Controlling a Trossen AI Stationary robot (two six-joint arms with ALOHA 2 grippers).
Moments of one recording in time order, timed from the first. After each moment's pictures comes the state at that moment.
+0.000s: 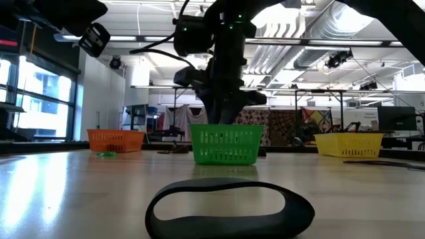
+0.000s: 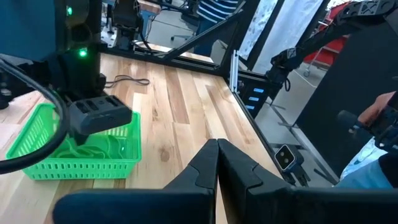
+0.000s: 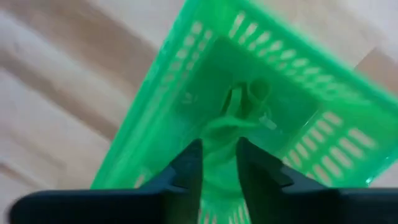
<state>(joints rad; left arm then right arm) -0.20 0.64 0.38 0.04 0.08 -0.29 -0.07 2.22 1.86 -1.06 -0.07 0.89</state>
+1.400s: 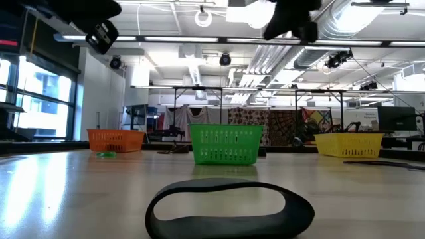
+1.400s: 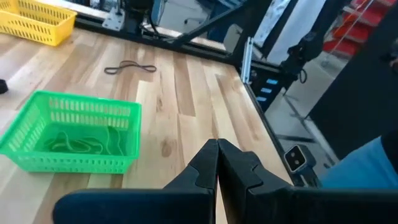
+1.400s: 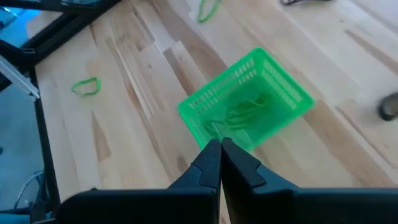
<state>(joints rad) -0.29 0.83 0.48 0.05 -0.04 -0.34 0.13 1.39 1.23 -0.68 0.15 0.67</state>
